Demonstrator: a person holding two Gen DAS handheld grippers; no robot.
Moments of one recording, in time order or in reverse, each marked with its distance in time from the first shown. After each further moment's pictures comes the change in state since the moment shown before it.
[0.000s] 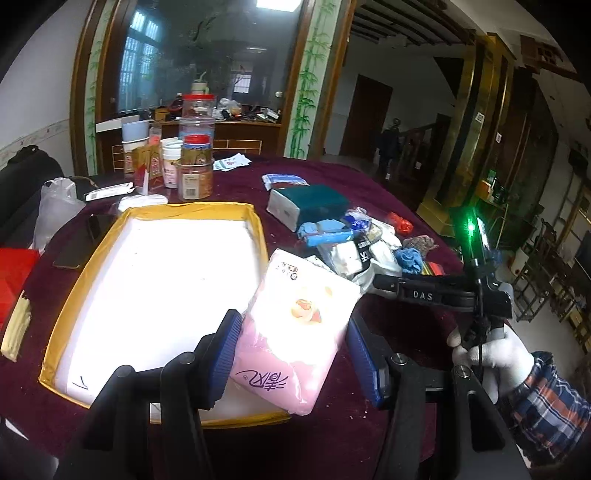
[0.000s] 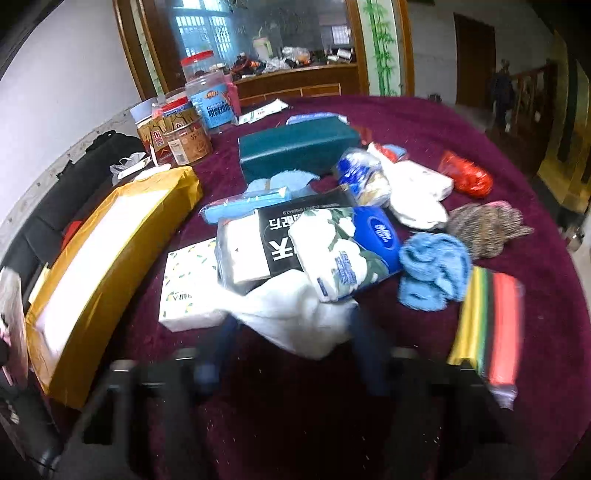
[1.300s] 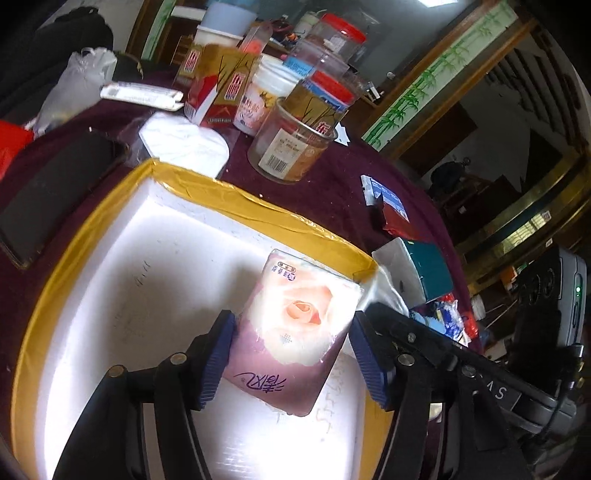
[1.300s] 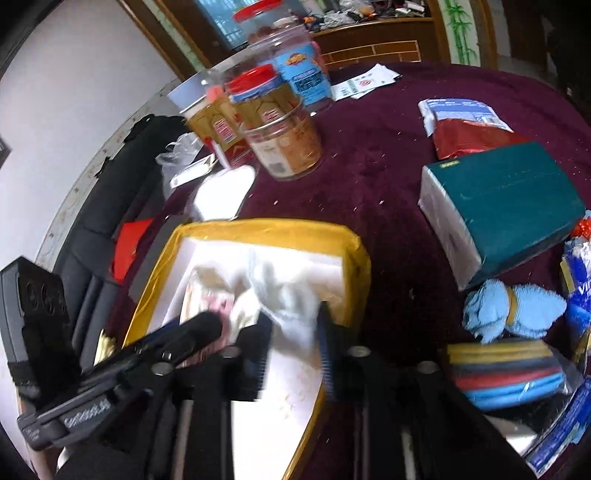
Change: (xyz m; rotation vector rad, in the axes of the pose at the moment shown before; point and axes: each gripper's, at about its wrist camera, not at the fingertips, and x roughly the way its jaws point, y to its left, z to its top) left arm 0.158 0.156 0.088 -0.494 0.193 -0.026; right arm 0.111 0.142 0.134 0.025 0.173 0.239
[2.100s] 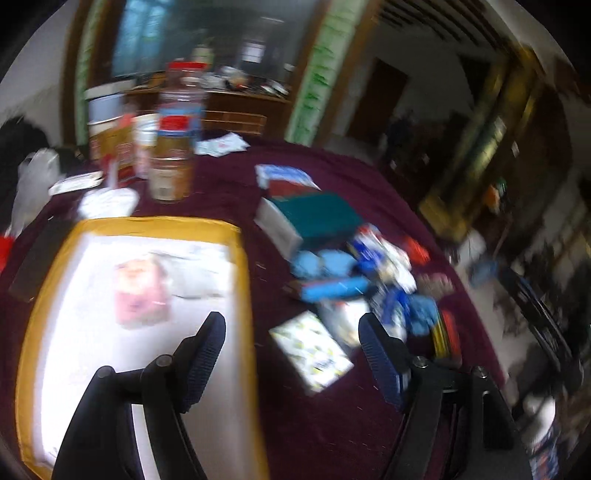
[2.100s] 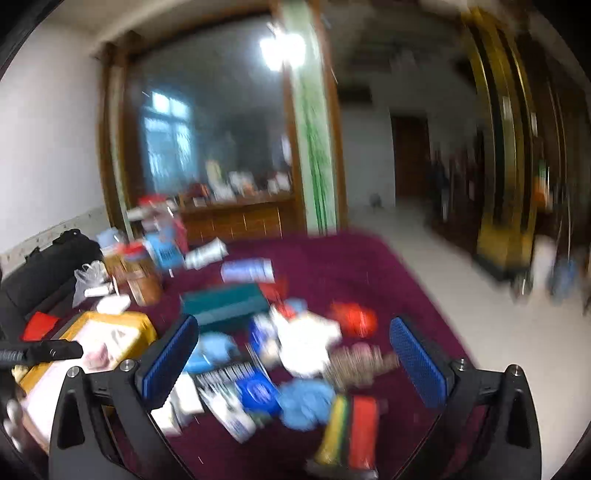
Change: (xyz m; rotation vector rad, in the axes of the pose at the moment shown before) left arm -0.047 -0.141 -0.095 0.425 -0.043 0.018; right arm -0.243 -0.137 -0.135 0.024 -0.643 -0.425
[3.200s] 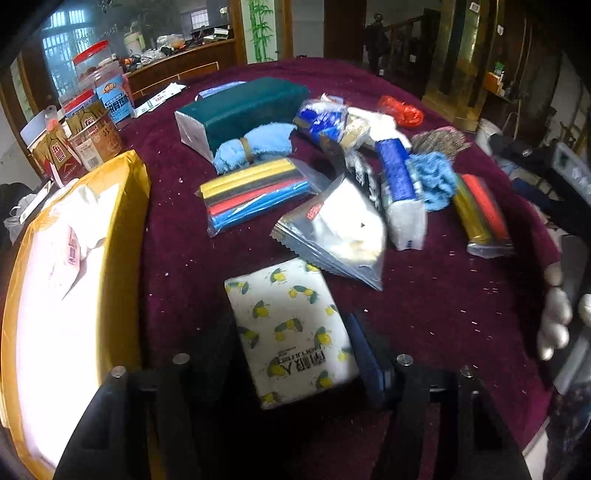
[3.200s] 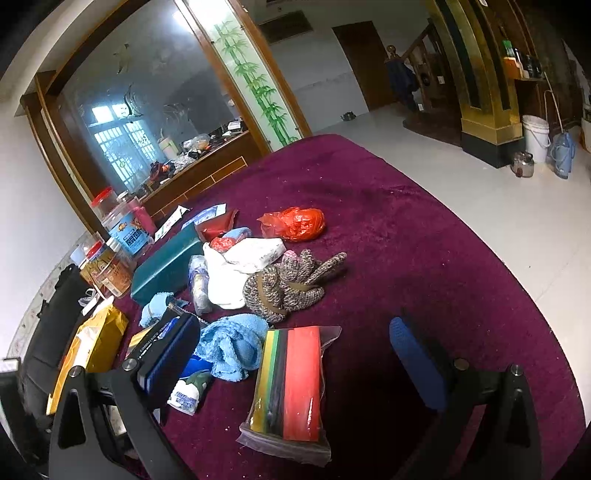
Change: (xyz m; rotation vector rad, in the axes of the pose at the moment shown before) left arm 0.092 -0.075 -0.063 0.271 0.253 0.173; right arm 0.048 -0.090 -0.058 0.316 0.200 0.033
